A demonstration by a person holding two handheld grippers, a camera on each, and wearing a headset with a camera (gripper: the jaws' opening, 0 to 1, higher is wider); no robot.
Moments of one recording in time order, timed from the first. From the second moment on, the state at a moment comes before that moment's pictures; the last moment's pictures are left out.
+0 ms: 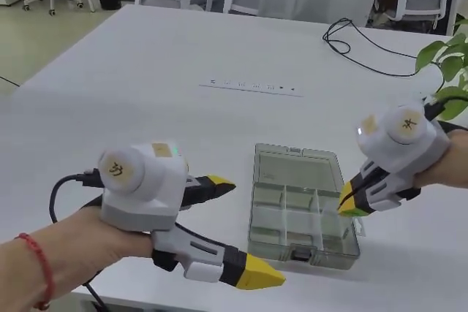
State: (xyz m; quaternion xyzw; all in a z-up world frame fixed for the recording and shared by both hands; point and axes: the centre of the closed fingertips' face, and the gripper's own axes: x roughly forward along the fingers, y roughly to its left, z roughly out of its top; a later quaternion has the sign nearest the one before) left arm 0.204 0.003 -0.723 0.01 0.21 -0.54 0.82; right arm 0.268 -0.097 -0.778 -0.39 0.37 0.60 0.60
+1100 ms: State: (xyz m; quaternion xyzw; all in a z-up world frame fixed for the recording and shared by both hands) left arm 0.208 0.004 -0.725 0.00 0.21 -0.54 0.82; right arm 0.275 -0.099 -0.811 -0.38 0.37 0.60 0.60
